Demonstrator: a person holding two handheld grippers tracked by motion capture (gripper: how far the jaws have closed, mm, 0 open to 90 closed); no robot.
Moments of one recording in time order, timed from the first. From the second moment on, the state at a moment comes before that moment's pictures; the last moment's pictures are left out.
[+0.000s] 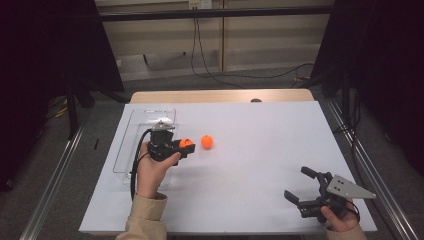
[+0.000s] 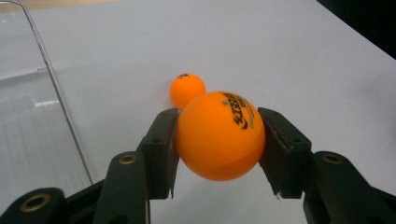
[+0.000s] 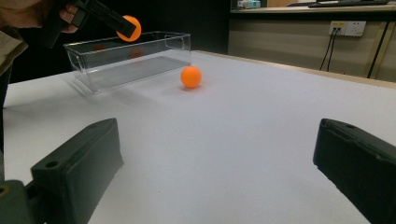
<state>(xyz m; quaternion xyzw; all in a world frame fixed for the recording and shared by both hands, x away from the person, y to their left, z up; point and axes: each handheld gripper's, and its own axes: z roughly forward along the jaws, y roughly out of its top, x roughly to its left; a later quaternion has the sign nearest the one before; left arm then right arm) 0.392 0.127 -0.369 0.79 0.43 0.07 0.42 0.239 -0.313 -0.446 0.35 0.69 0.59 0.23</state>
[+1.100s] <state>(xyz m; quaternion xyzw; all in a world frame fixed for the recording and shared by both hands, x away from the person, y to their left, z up) 0.391 0.147 -0.363 0.78 0.45 0.09 0.42 0.239 -0.313 -0.446 0.35 0.69 0.59 0.23</state>
